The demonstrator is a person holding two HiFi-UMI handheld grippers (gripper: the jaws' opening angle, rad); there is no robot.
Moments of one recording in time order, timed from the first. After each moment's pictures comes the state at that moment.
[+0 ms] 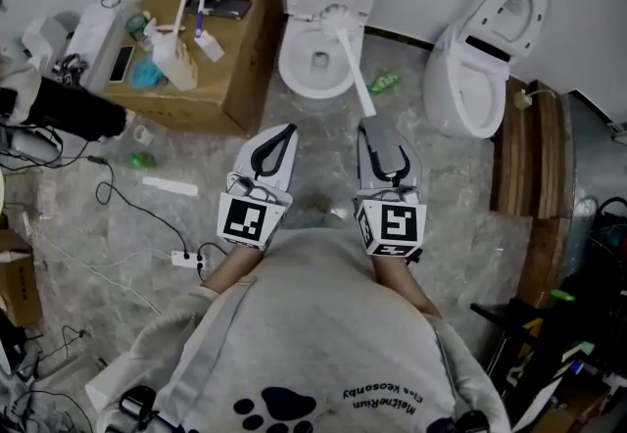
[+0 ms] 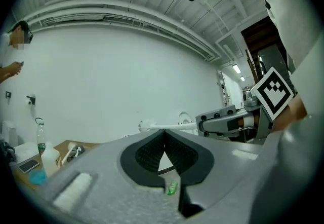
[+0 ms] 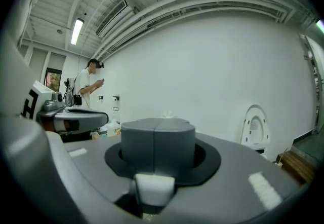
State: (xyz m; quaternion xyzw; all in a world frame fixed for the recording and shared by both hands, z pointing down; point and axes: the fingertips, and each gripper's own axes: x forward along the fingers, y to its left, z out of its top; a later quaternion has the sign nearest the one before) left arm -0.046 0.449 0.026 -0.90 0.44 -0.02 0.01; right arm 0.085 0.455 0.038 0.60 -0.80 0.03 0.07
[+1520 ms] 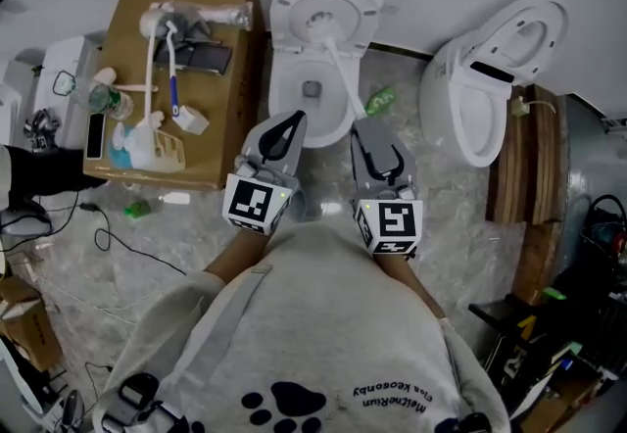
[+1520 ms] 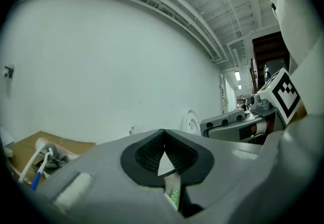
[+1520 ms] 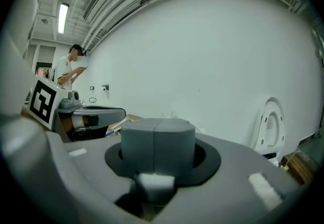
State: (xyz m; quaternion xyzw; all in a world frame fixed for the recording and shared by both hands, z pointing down) left arm -0.043 0.153 0.071 -0.92 0.39 -0.01 -0.04; right arm 0.062 0.195 0.082 0.60 -0.78 0.07 0.13
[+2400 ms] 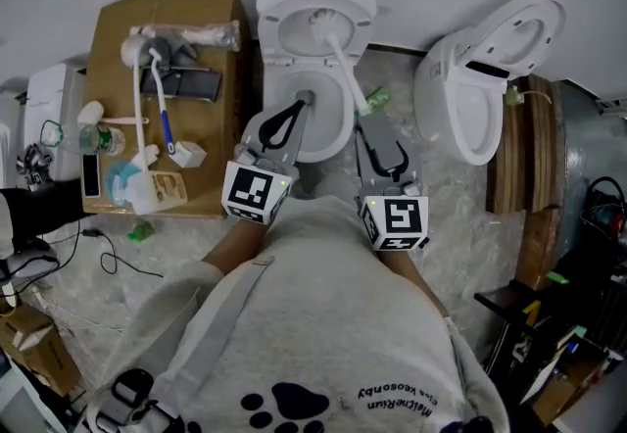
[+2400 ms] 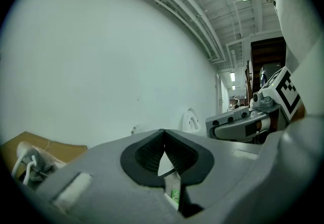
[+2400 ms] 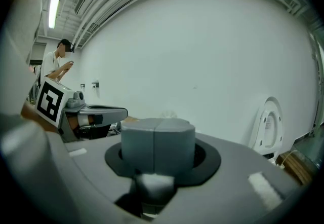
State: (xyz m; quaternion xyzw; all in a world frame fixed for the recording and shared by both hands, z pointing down) left arm -0.033 0.054 0.085 -0.94 0.35 -0.02 -0.06; right arm 0.072 0.116 0.090 0.63 -0.76 0.09 0.14
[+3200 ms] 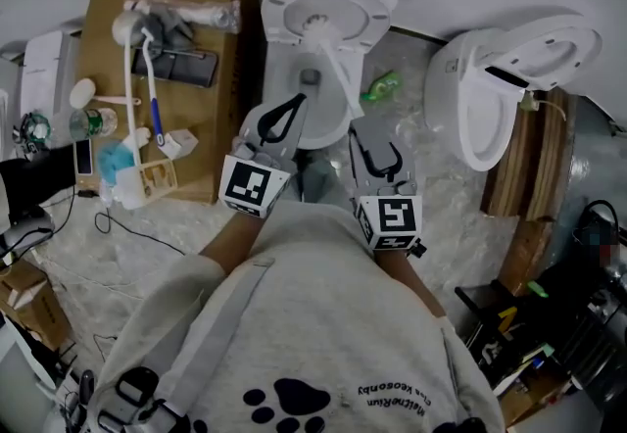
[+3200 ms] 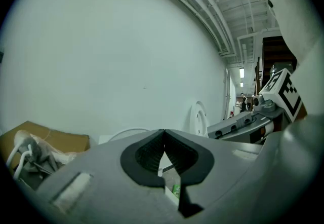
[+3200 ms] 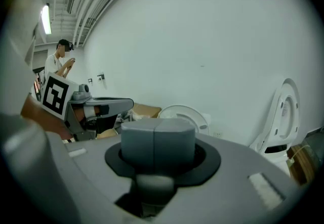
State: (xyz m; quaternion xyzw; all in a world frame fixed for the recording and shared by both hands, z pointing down) left arm -0.010 0.006 0.121 -0.92 0.38 -0.05 -0.10; right arm 0.090 0.073 0.142 0.57 -0.78 0.17 0.19
